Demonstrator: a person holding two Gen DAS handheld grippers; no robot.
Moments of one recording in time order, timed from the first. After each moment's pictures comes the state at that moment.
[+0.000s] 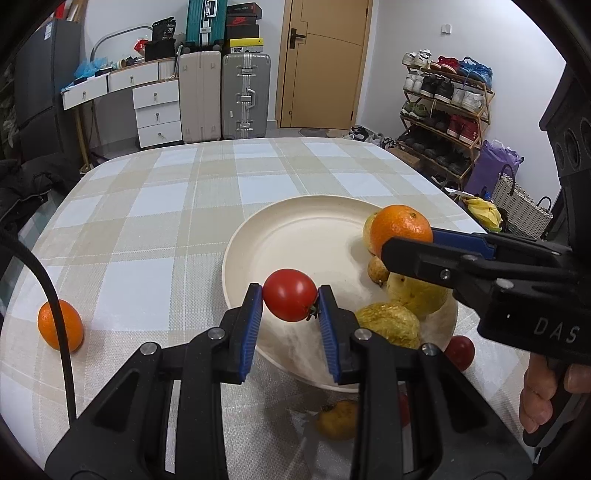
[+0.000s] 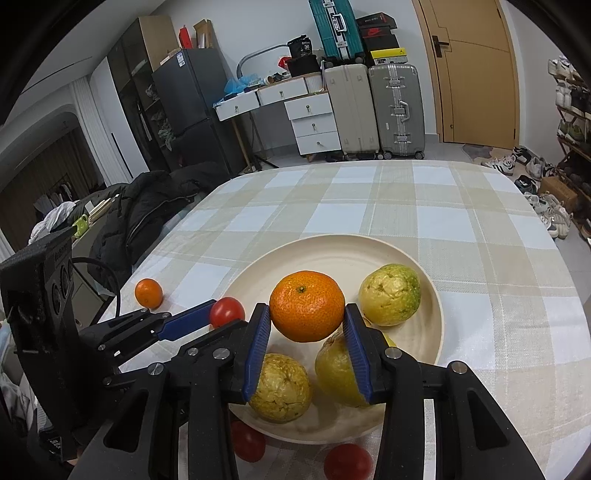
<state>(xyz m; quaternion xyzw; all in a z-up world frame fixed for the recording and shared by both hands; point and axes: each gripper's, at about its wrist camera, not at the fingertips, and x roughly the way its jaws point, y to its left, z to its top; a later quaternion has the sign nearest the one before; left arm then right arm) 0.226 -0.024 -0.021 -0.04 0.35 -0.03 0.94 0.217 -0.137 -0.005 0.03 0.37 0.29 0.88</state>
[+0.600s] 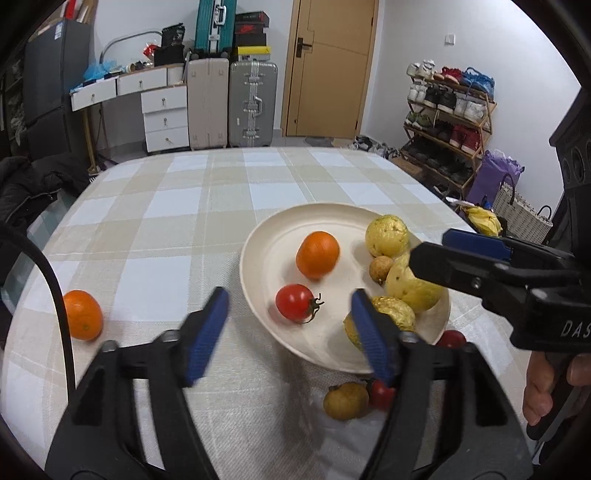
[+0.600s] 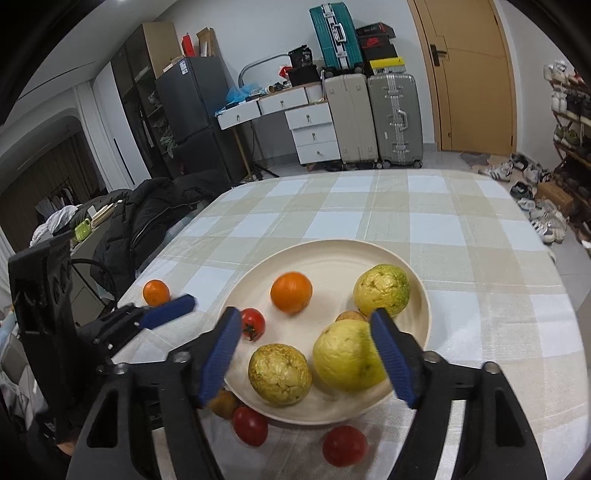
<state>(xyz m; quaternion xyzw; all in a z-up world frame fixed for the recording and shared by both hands) 0.198 -0.013 -0.009 -0.05 0.32 -0.02 0.94 0.198 -0.150 0.005 0.03 0.35 0.29 0.89</state>
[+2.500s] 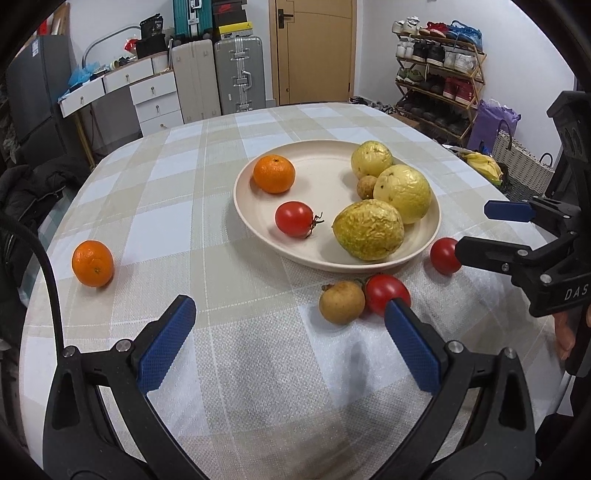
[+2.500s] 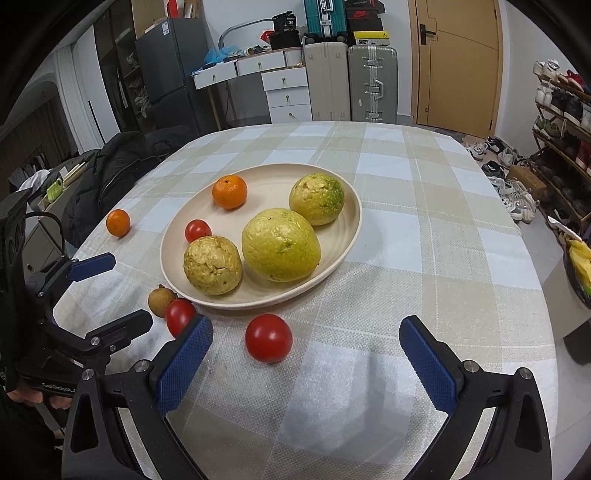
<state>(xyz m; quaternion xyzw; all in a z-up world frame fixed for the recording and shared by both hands) 0.150 -0.034 -0.028 0.02 0.40 -0.02 0.92 0.167 -0.191 -0.034 -0.03 0.42 0.24 0.88</state>
